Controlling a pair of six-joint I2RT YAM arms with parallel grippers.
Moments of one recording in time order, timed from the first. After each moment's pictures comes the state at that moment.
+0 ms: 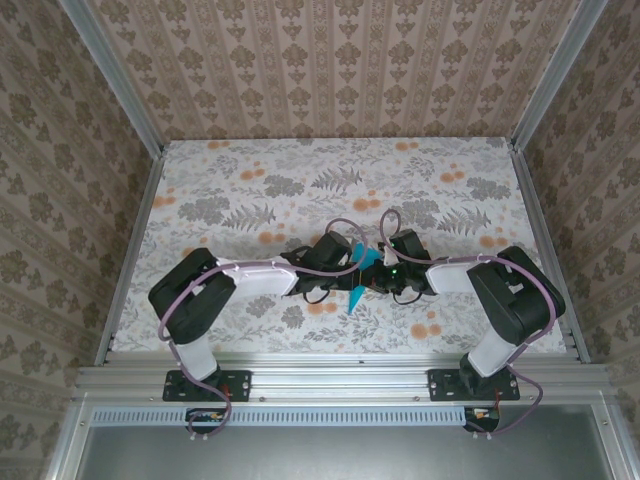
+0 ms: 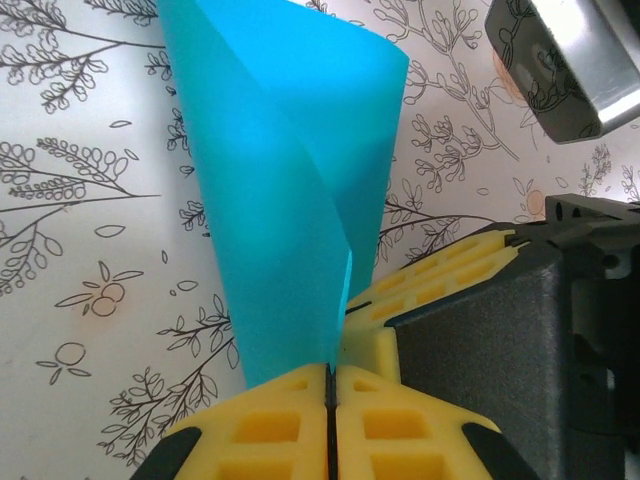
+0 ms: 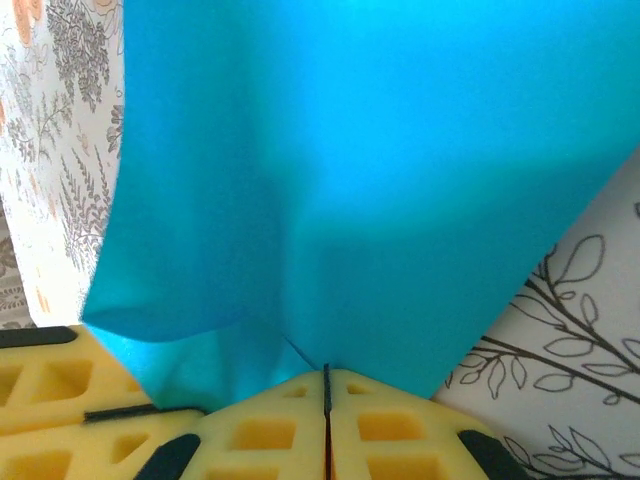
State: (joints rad) left arm -0.96 1.77 0.93 -0.02 0.15 -0.71; right arm 0.43 1.65 0.59 0.14 -0.52 0.77
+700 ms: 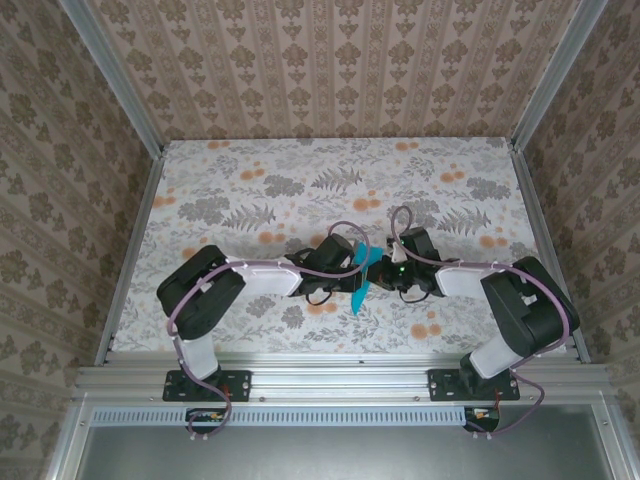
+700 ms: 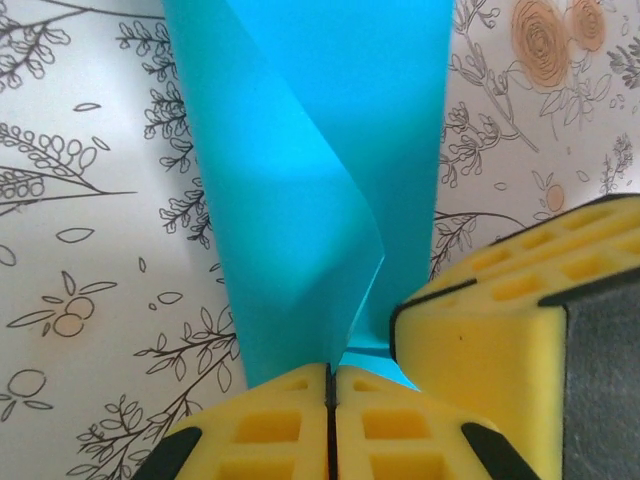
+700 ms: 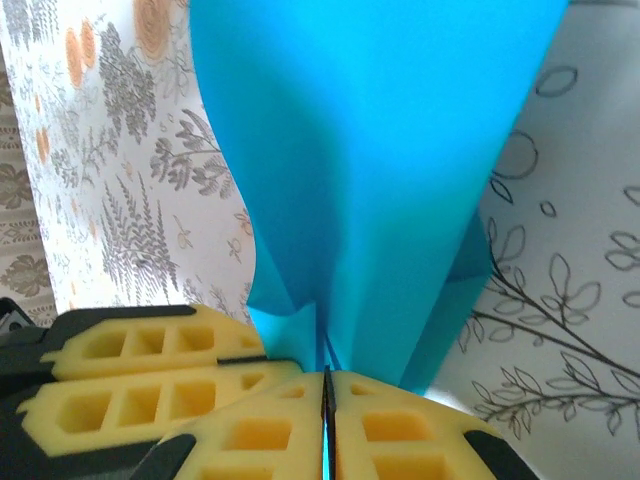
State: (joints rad) left arm -0.96 1.82 0.93 0.02 0.16 -0.71; right arm 0.39 1.56 0.55 0.12 -0.53 0.79
